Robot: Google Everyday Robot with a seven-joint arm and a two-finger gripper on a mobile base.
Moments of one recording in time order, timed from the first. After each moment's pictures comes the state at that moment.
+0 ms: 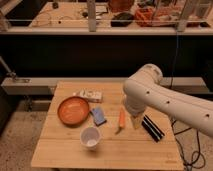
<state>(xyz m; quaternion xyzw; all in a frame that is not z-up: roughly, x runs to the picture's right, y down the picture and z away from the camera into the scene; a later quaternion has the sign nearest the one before) 0.110 0.112 0.651 -0.25 -0.06 -0.20 0.94</state>
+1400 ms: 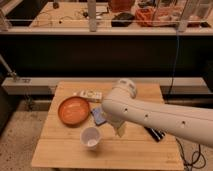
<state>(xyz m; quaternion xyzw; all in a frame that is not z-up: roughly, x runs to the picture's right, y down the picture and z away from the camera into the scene) 0.020 0.155 0.660 -0.22 -0.13 -0.36 0.90</state>
